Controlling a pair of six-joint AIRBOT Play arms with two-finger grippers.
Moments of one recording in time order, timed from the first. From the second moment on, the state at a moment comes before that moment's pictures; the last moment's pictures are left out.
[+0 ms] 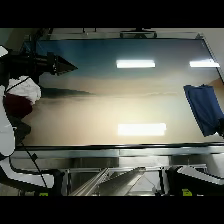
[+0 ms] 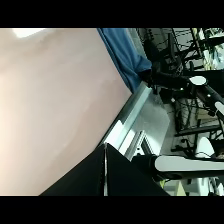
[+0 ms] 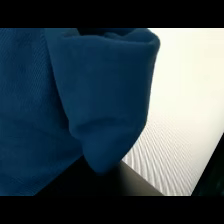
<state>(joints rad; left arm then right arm) 0.10 -1.63 1.79 0.37 -1.61 -1.21 -1.05 -1.33 0.79 -1.12 0.67 1.54</state>
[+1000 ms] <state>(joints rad) 0.10 -1.63 1.79 0.37 -1.64 -1.21 -1.11 -1.14 0.94 -1.11 1.03 1.54</state>
